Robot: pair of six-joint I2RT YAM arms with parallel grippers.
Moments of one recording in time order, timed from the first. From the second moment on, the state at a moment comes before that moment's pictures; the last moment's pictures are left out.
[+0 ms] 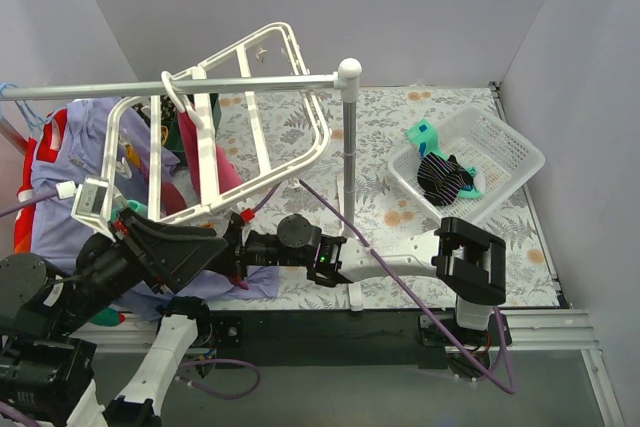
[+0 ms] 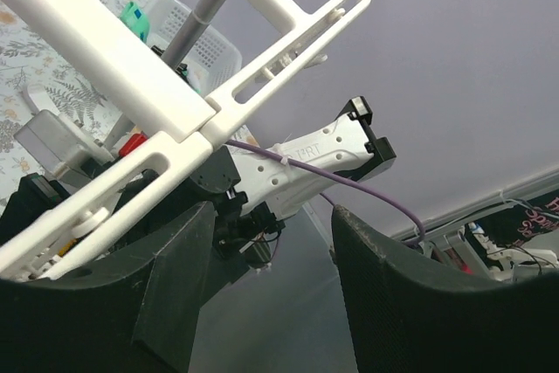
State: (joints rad) left arm -0.10 0.60 1.67 -1.06 0.74 -0.76; right arm 1.39 1.79 1.16 0.77 -0.23 0.36
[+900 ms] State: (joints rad) left arm -0.10 0.64 2.03 -1.24 0.75 -0.80; right arm 1.34 1.39 1.08 0.32 -0.73 0.42
